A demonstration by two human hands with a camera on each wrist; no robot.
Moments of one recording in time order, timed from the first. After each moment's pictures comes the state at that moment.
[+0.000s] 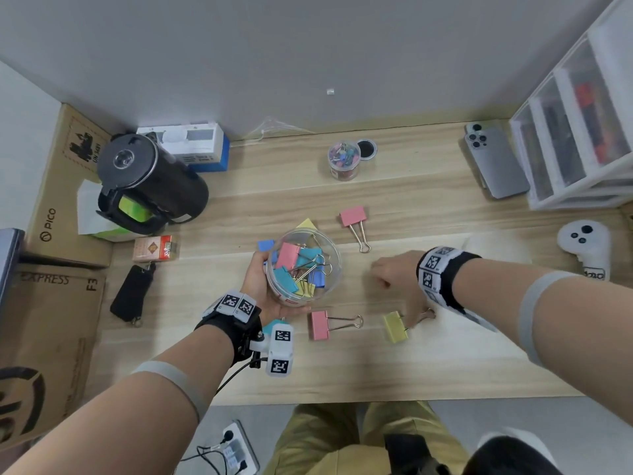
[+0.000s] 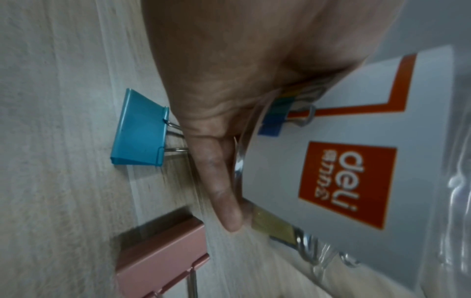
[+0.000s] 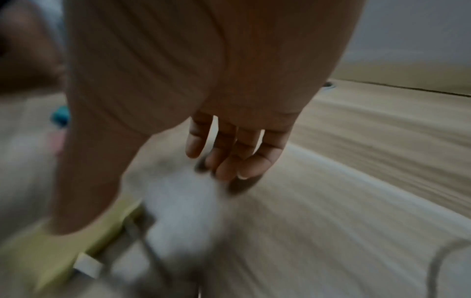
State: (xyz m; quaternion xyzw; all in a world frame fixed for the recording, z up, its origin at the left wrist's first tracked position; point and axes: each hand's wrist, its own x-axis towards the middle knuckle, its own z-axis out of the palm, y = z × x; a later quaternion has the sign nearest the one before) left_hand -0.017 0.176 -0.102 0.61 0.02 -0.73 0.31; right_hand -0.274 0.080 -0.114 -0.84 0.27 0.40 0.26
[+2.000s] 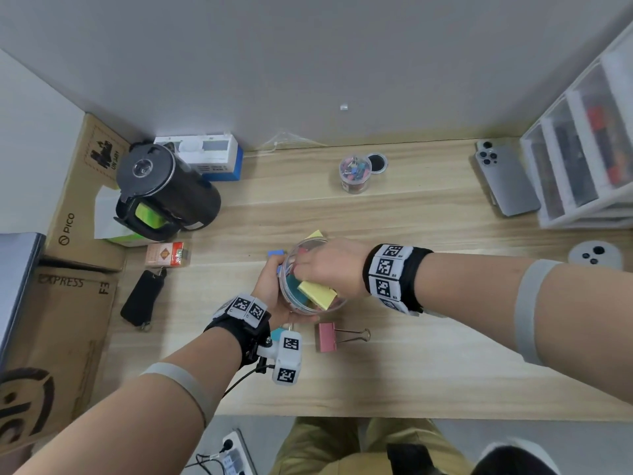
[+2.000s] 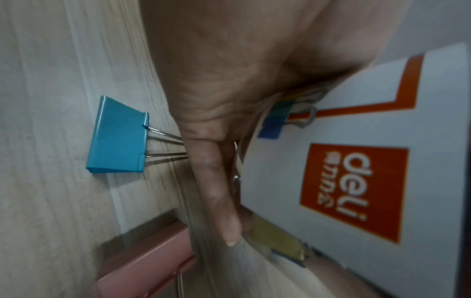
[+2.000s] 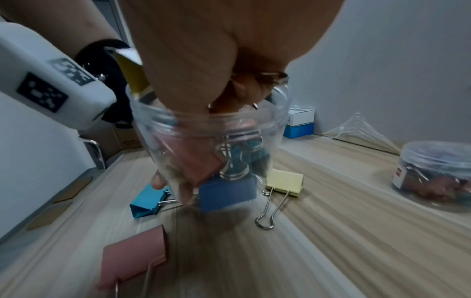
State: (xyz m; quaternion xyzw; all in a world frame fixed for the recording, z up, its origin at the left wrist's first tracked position) left_hand -0.015 0.167 -0.104 0.64 0.02 -0.71 0.30; right_hand -0.164 0.080 -0.043 -0.96 0.10 0.16 0.18
